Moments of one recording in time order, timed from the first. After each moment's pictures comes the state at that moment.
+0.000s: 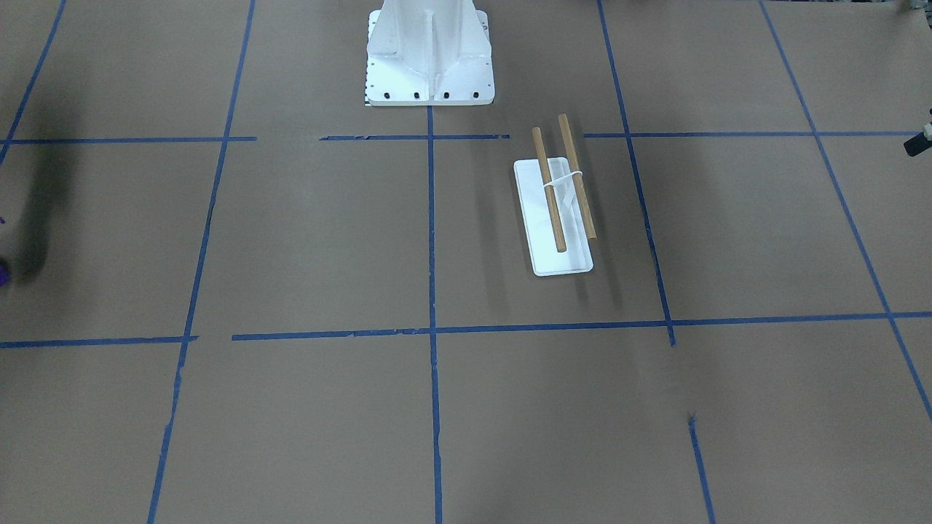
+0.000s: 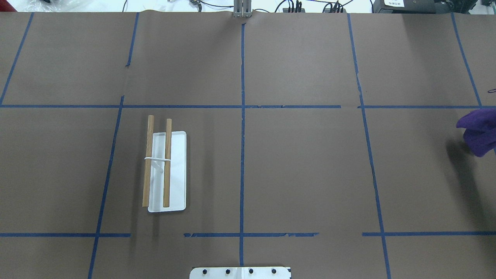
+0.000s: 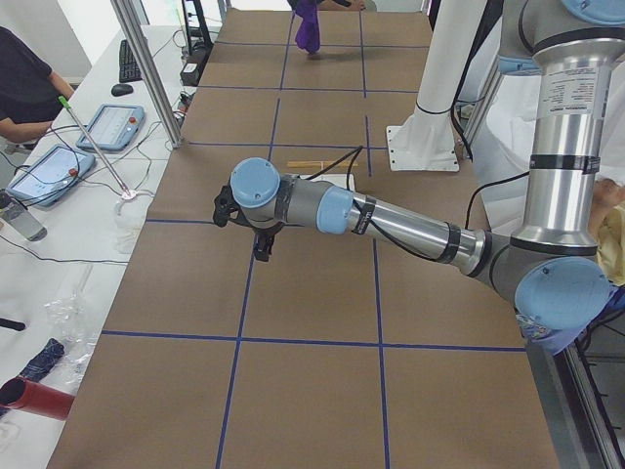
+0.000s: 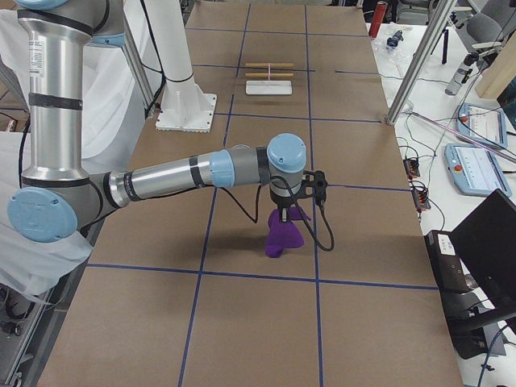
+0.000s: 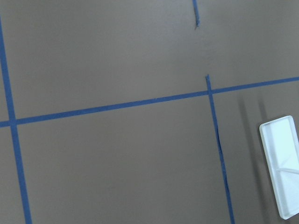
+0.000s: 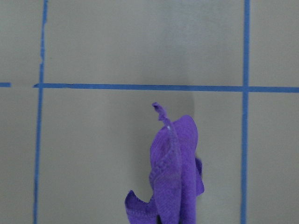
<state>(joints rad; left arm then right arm) -1.53 -1.60 -1.86 -1.54 -2.69 -0.08 1.49 -1.65 1.96 -1.69 2.53 0.18</state>
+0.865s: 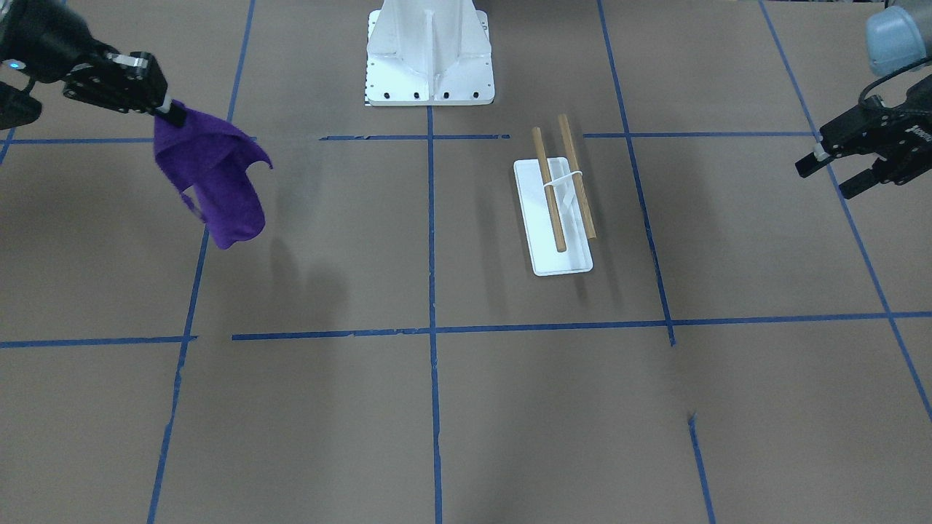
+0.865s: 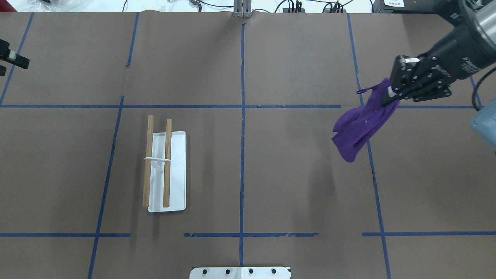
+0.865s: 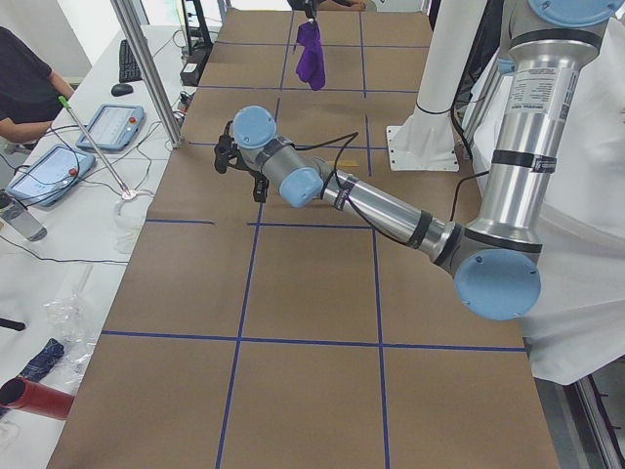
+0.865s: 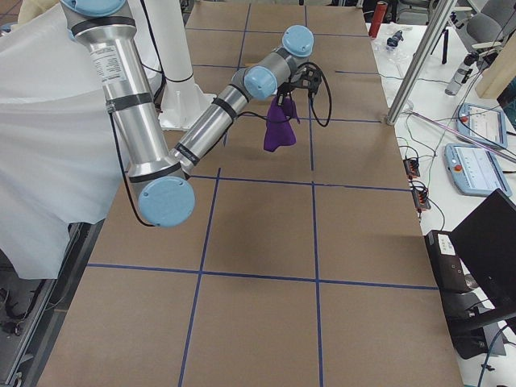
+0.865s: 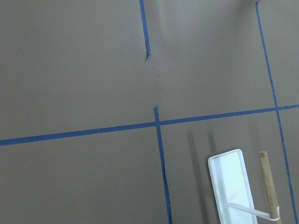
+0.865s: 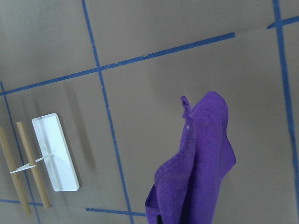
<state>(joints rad) -1.30 -1.77 -1.84 -1.94 -2.64 -0.79 1.05 -1.20 2.13 -1.68 2.61 1.15</state>
